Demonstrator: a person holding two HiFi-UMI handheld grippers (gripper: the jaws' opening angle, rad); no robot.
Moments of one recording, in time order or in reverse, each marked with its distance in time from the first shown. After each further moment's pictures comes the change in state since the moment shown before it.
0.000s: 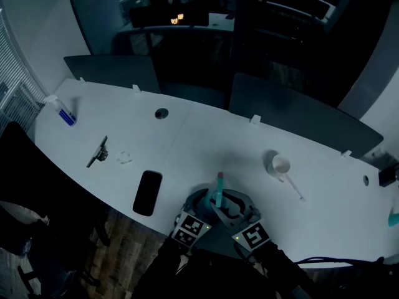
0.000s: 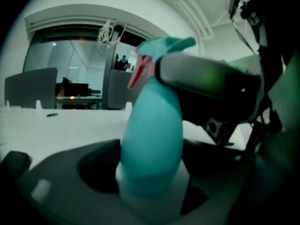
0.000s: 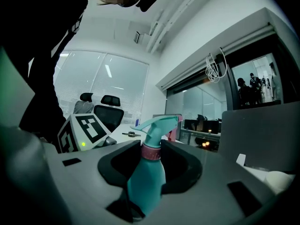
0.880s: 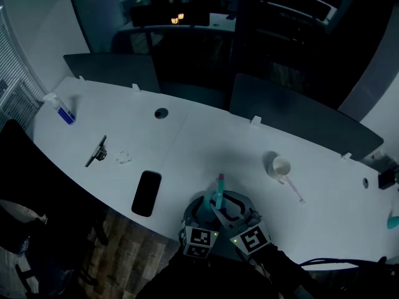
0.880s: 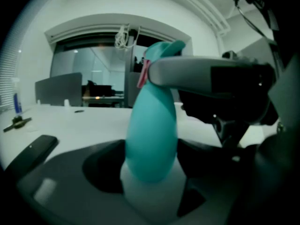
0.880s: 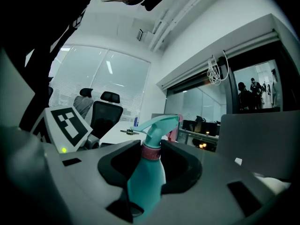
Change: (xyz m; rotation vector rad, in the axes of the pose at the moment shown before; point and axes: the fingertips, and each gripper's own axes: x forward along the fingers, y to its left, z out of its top) left arm -0.015 0.006 -0.005 -0.080 -0.008 0.322; right arm 0.001 0.001 0.001 -0.068 0.019 -0.018
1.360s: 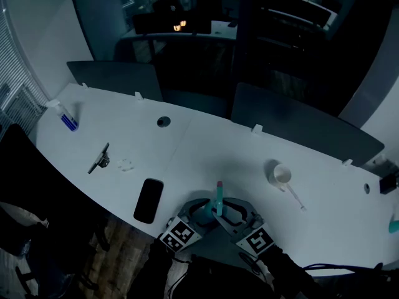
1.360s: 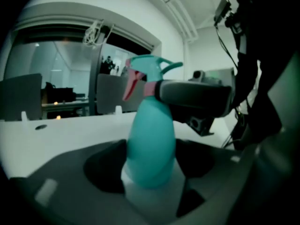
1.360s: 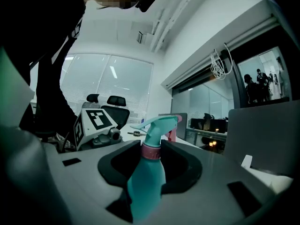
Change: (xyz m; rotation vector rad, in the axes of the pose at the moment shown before) left arm -0.007 -0.006 0.012 0.198 -0.015 -0.461; right arm 0.000 -0.001 -0.001 0.055 -0.006 0.102
